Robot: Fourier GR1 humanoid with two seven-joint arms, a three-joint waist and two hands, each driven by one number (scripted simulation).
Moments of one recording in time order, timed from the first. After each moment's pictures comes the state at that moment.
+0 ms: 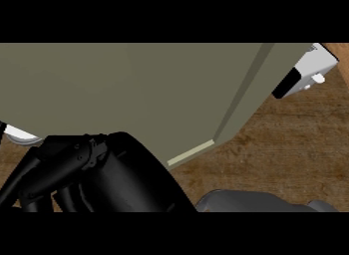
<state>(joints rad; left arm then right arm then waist) 0.26 0.71 -0.10 -1.98 0.94 0.11 -0.40 -0.94 -0.03 0.70 -1.87 -0.15 -0.56 0.69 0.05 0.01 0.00</state>
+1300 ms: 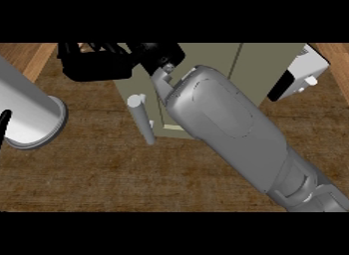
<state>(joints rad) 0.19 0.63 -0.06 -1.94 0.87 0.11 -0.32 -1.23 -0.01 0.36 -1.12 -0.21 -0.22 0.24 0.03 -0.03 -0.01</state>
